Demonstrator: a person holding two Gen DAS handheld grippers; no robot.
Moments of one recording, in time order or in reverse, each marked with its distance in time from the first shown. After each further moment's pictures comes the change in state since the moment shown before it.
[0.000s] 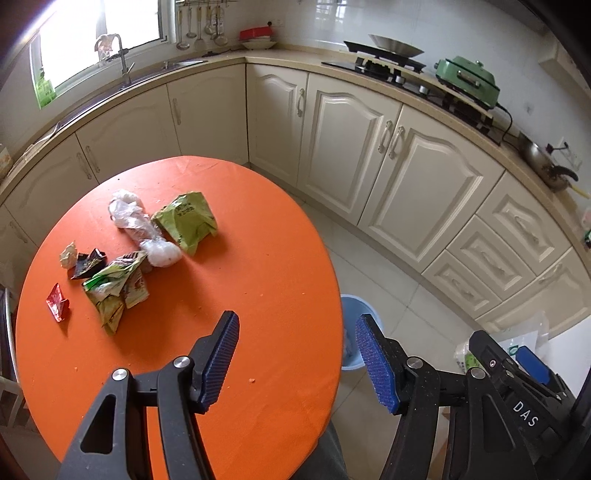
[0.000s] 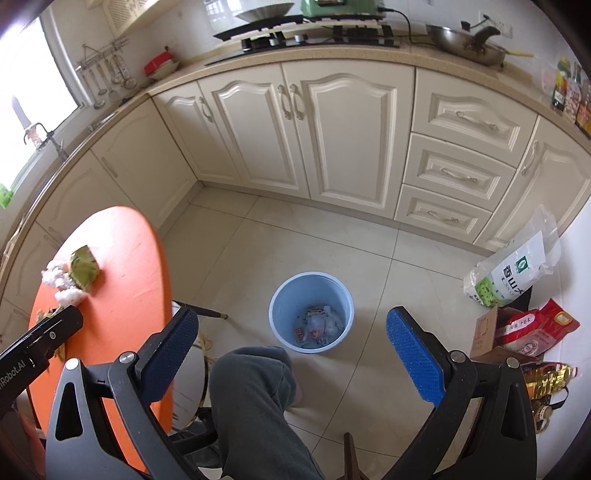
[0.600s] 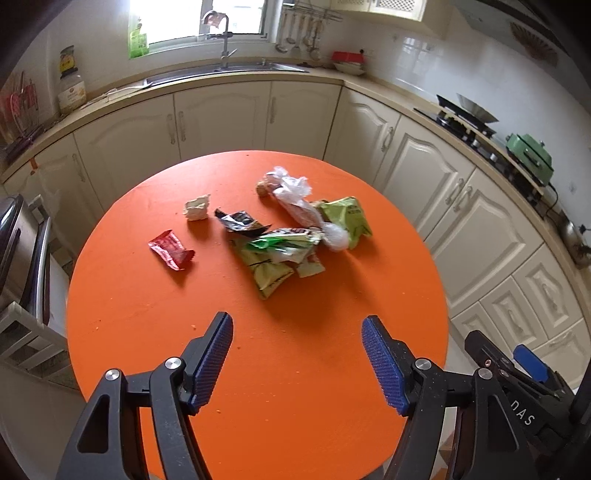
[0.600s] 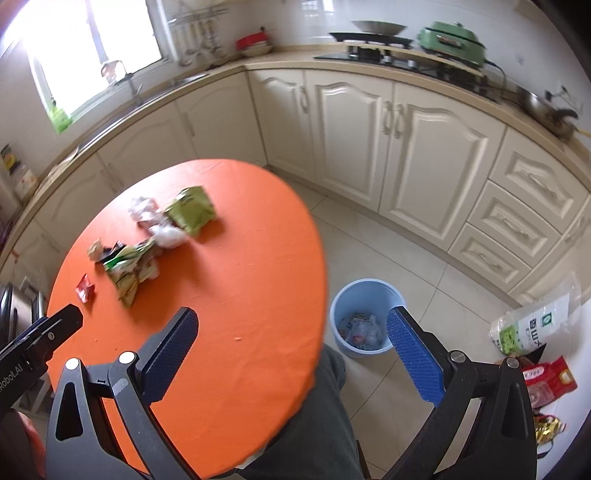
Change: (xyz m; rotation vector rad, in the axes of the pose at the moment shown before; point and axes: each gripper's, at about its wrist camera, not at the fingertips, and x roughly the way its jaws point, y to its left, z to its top) left arm -0.105 0.154 -0.074 -0.260 -0.082 0.073; right arm -0.027 0.158 -0.052 -0.284 -0.013 0.119
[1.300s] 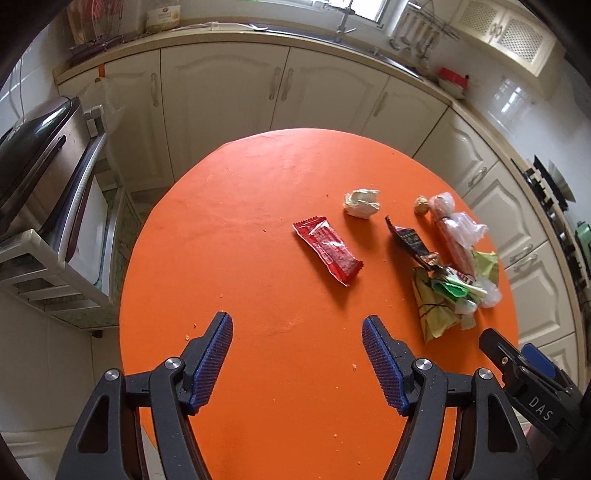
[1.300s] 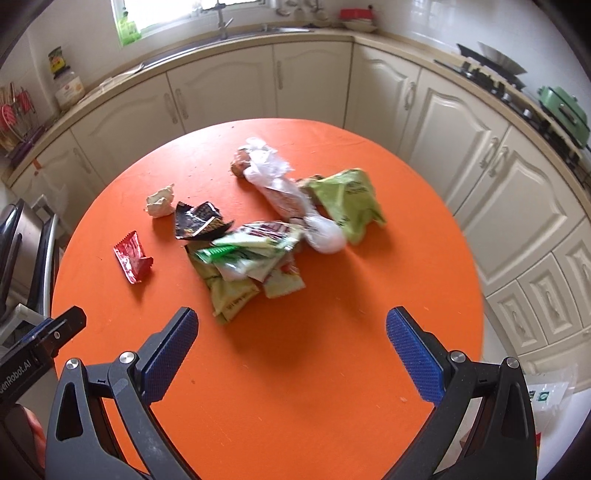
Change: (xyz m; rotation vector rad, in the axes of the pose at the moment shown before) left arm 0.041 0.167 0.039 -0.317 0.090 0.095; right arm 0.081 0.169 0.019 -0.305 0.130 0.089
